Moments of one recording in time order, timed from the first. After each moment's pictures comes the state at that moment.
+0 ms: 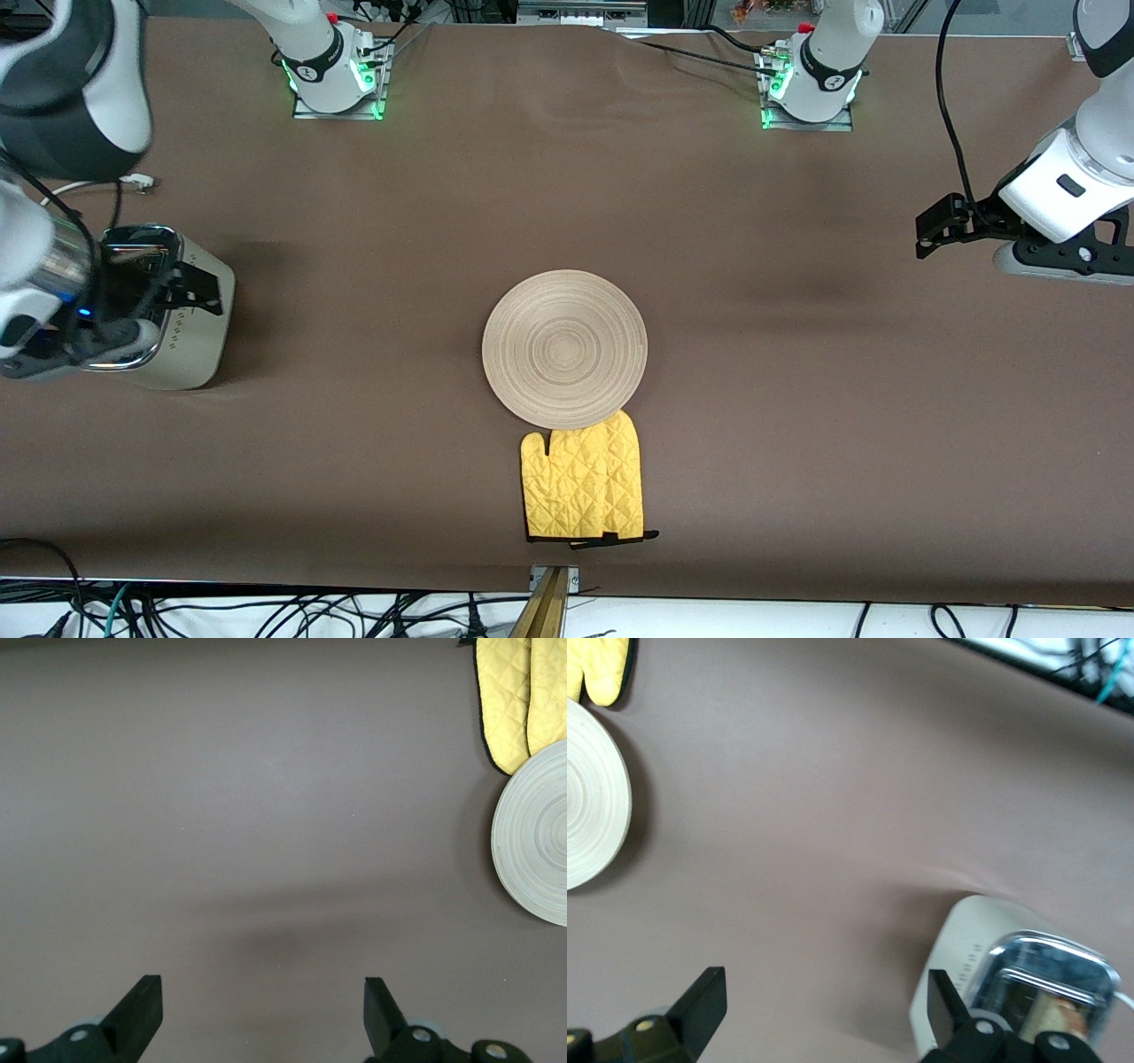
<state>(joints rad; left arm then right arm) 0.05 0.07 -0.15 -1.57 0.02 1.65 -0.01 0.31 0.34 -0.30 -1.26 0.09 1.62 -0.32</state>
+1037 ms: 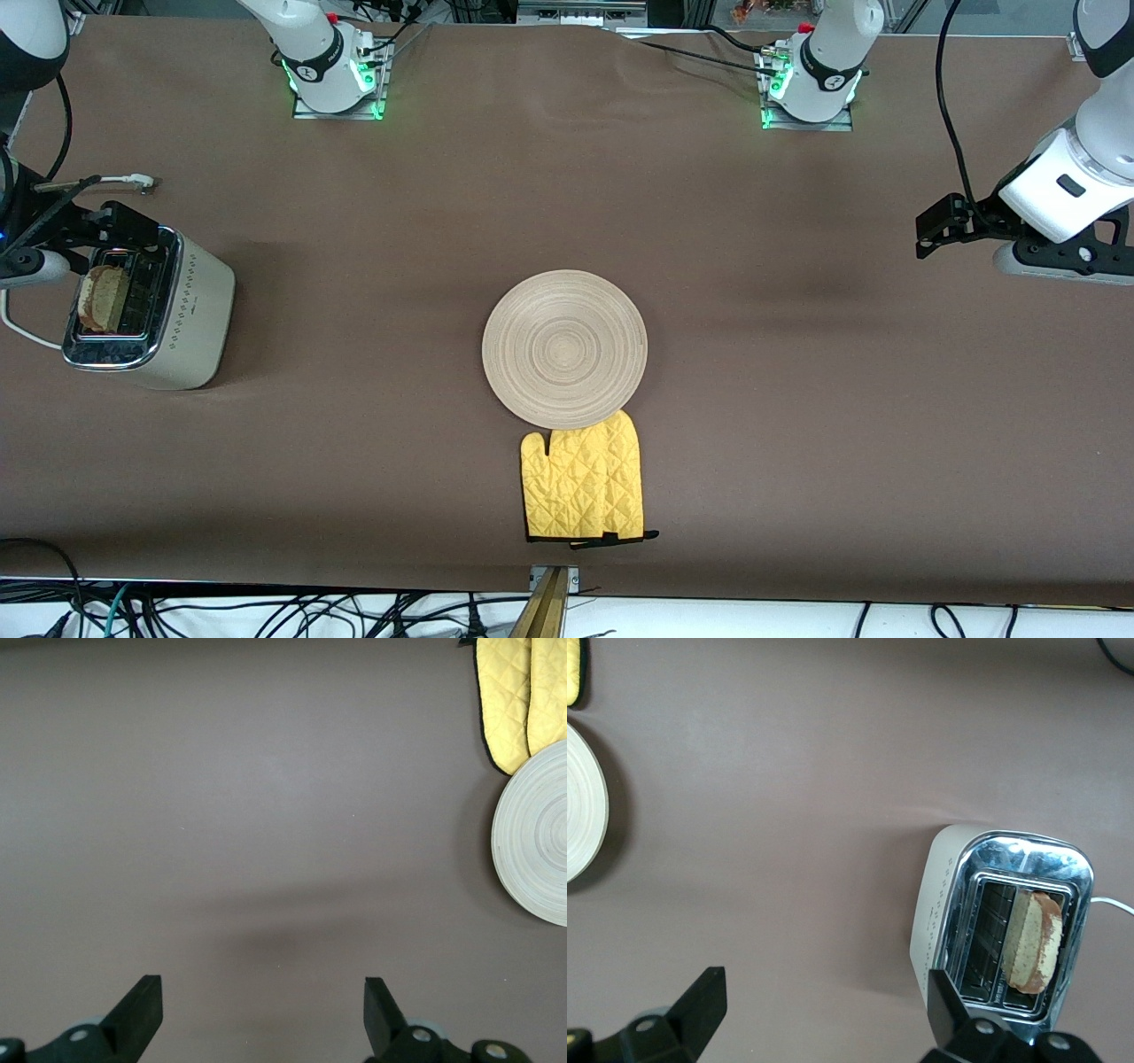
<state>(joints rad) 0.05 0.08 -0.15 -1.57 0.02 1.65 -0.01 0.00 0.11 -0.02 -1.55 0.02 1.67 -0.18</state>
